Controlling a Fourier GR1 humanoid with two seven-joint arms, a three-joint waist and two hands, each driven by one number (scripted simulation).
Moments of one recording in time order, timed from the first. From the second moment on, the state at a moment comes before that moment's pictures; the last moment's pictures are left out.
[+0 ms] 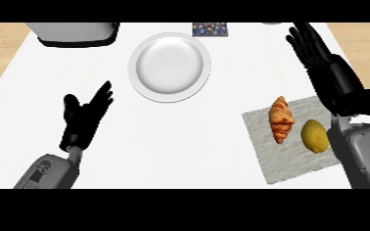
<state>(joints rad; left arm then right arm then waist) -0.20 0.41 -0.34 -1.31 0.38 0.23 0.15 -0.38 -0.40 0.08 -1.55 -0.23 0.06 -0.04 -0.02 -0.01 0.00</state>
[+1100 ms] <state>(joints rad) -0.10 0.39 -0.30 -1.39 0.28 0.39 0.14 0.11 -0.47 -0.17 -1.33 -0.16 0.12 -0.58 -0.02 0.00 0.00</state>
